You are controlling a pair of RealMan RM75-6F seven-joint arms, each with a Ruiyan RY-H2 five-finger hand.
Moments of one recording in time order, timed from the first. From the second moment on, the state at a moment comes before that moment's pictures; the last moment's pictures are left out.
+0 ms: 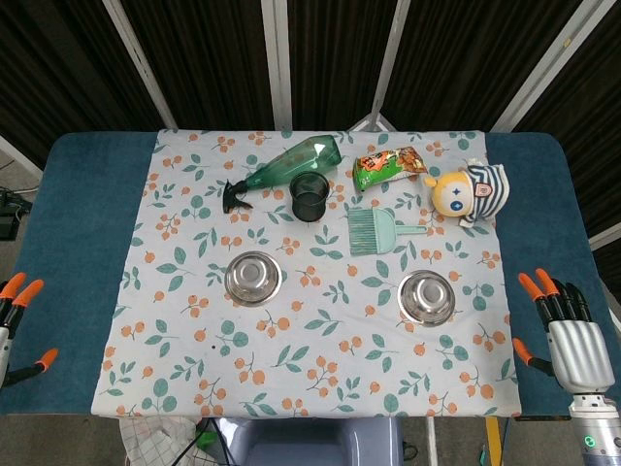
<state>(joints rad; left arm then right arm) 0.00 -1.01 -0.01 -1.82 1.52 1.56 0.11 0.08 -1.13 0.06 -1.63 -1.54 1.50 -0.03</state>
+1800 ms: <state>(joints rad) 0.03 -1.02 0.00 -1.84 1.53 1.59 0.15 0.43 -1.20 0.17 -1.93 -1.11 1.03 -0.40</state>
